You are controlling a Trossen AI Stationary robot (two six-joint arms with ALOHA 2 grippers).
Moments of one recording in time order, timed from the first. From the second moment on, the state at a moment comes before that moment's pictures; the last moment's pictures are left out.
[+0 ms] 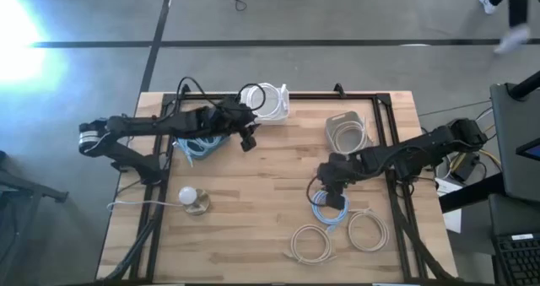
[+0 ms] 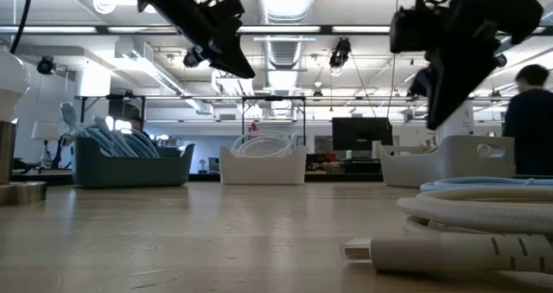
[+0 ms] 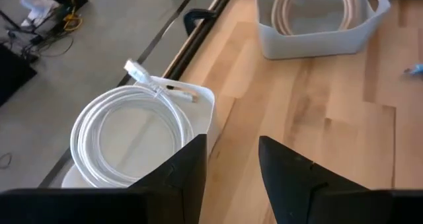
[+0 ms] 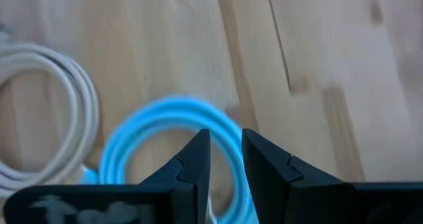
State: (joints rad) left arm 0.25 1.33 1.02 -0.22 -0.27 0.07; right arm 0.20 1.33 0.82 -0.61 0.02 0.44
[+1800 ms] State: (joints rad) left arm 0.25 1.31 0.94 -0.10 -0.08 -0.17; right arm 0.27 1.34 0.49 -0.23 0.18 0.39
